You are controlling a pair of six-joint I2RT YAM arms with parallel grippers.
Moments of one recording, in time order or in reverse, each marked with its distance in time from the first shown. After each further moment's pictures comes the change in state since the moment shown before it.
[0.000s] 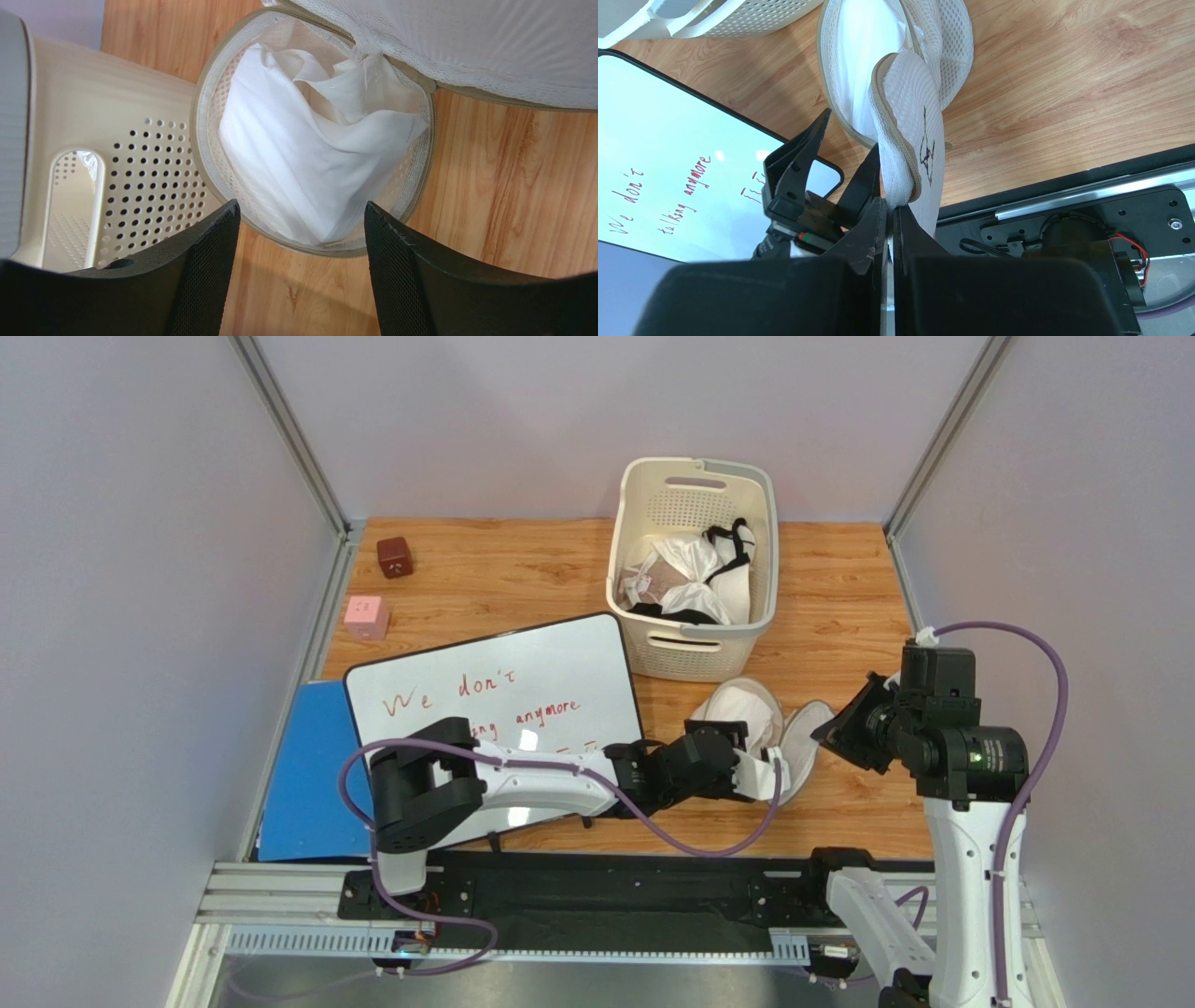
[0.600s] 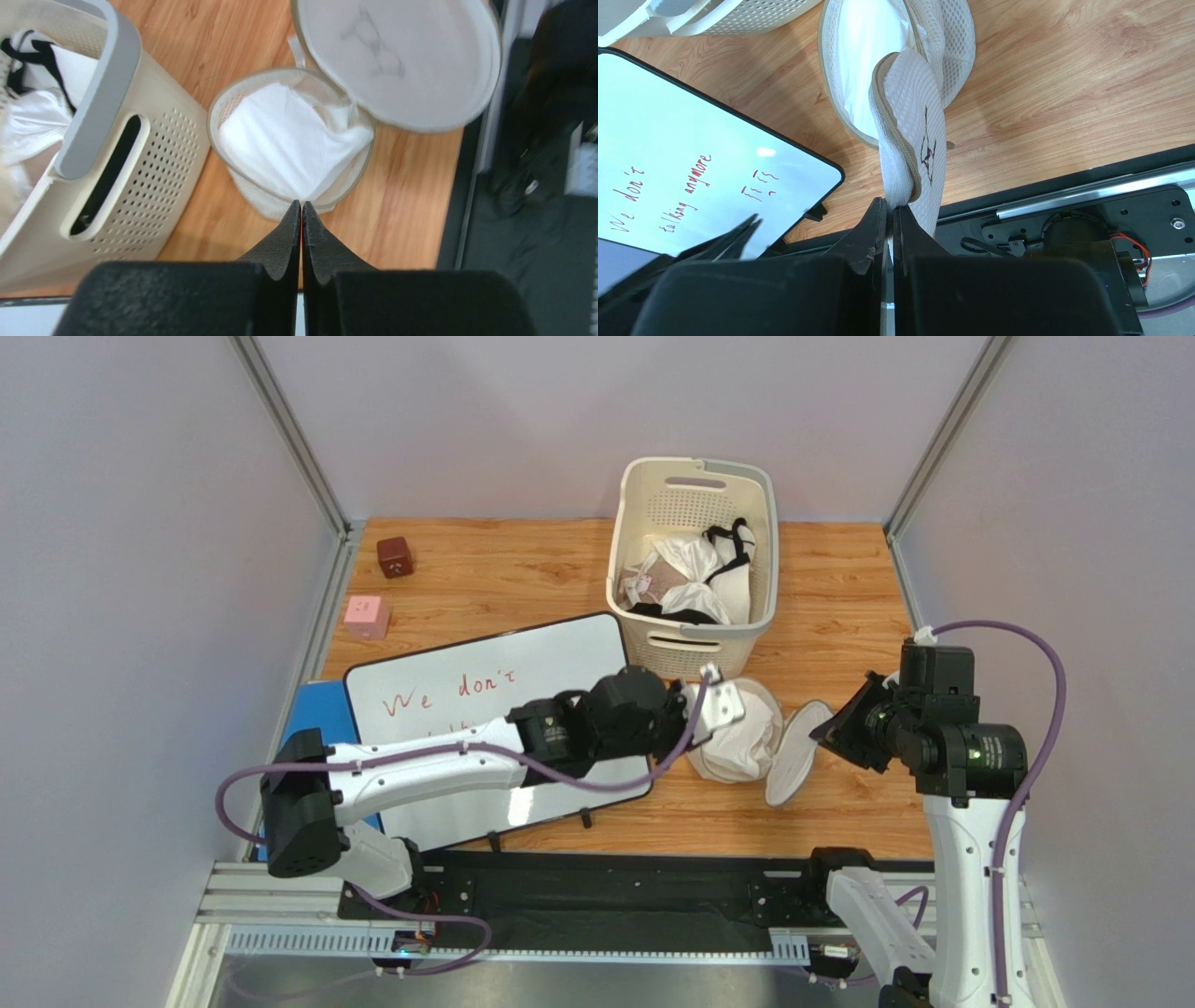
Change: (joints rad) left arm 0.092 -0.399 -0.045 -0.239 0.302 -0.322; right arm 0.000 0.008 0.000 0.000 -0.007 0.000
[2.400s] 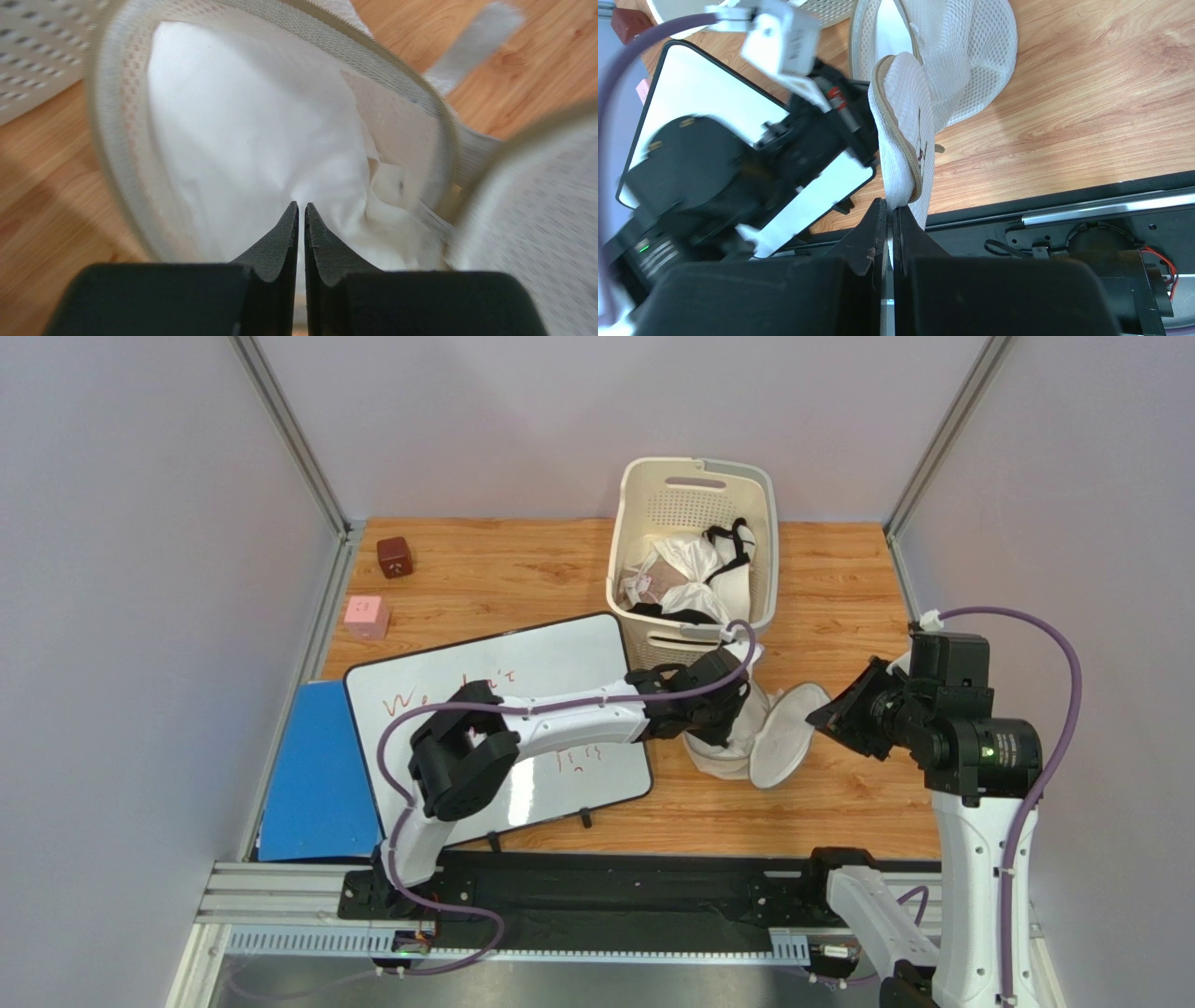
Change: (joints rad) left arm 0.109 0.605 0.451 -0.193 -0.058 -0.706; right arm 0.000 0.027 0.096 -0.001 -0.069 0.003
